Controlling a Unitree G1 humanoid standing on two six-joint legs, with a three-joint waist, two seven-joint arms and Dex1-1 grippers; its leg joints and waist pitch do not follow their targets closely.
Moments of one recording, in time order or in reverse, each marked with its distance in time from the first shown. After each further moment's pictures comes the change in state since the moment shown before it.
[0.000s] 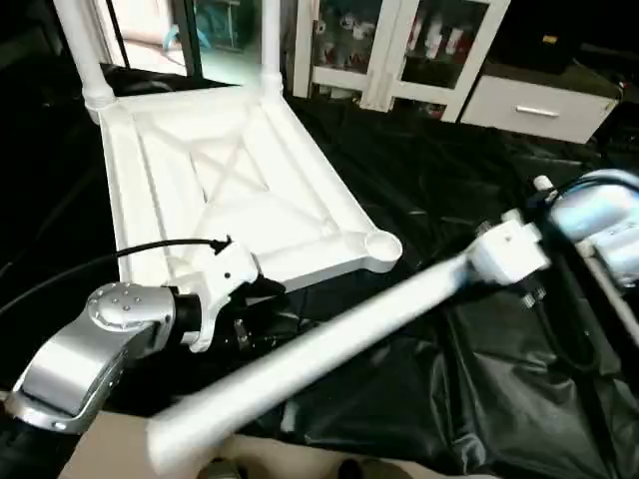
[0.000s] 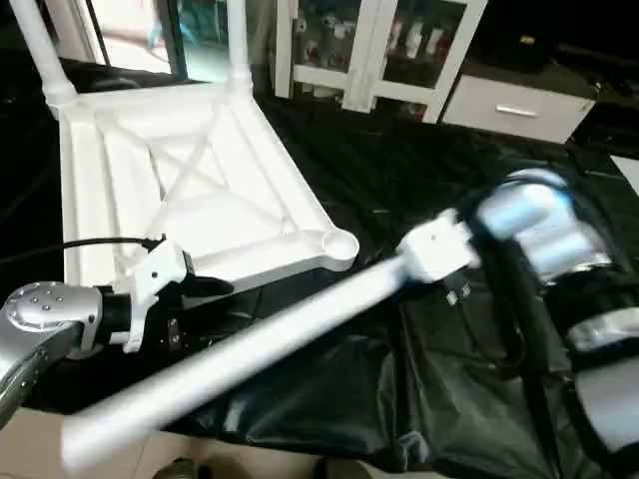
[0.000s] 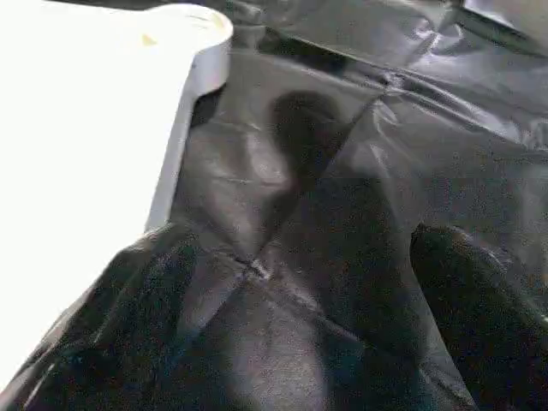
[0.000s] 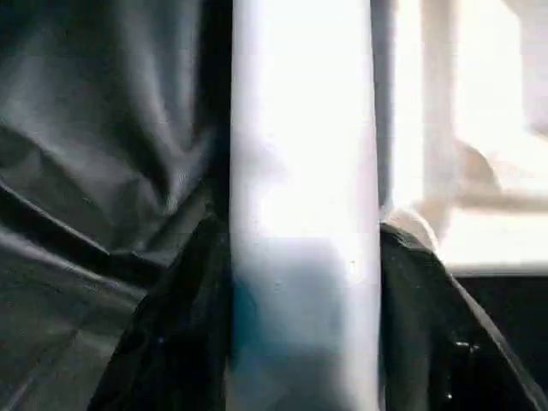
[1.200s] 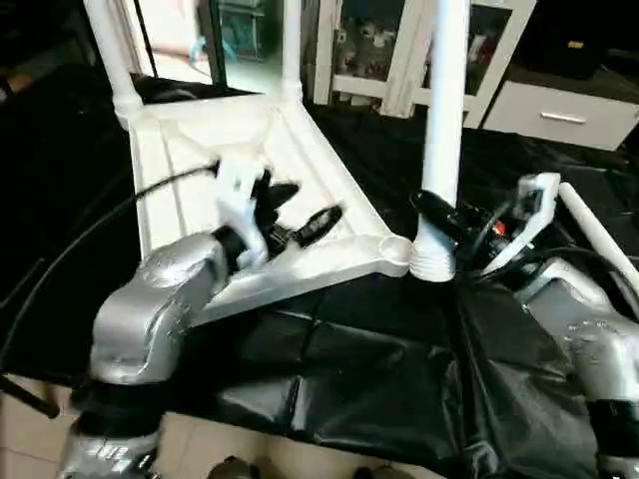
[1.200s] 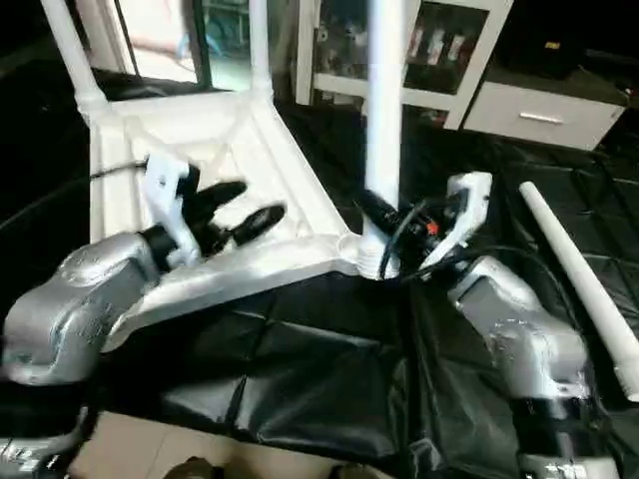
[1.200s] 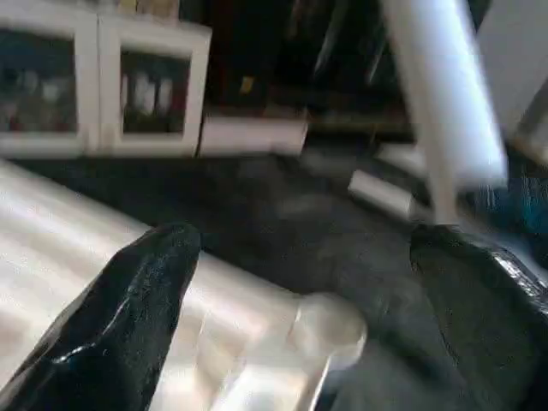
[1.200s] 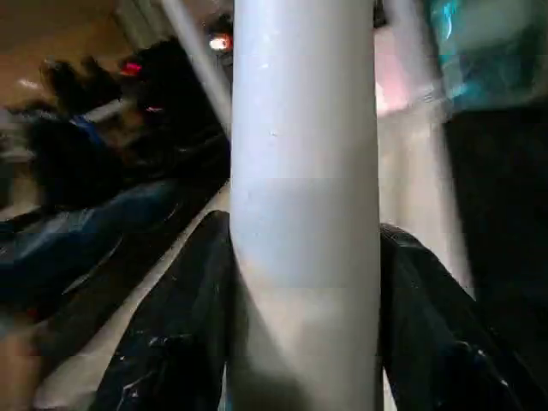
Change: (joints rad) left arm -0.247 -0.450 0.224 0.086 -0.107 0.023 0.436; right arm 0.494 0.380 -0.476 -0.742 0.830 1.161 -1.078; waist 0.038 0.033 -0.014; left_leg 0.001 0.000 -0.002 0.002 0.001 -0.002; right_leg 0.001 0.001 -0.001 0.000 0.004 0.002
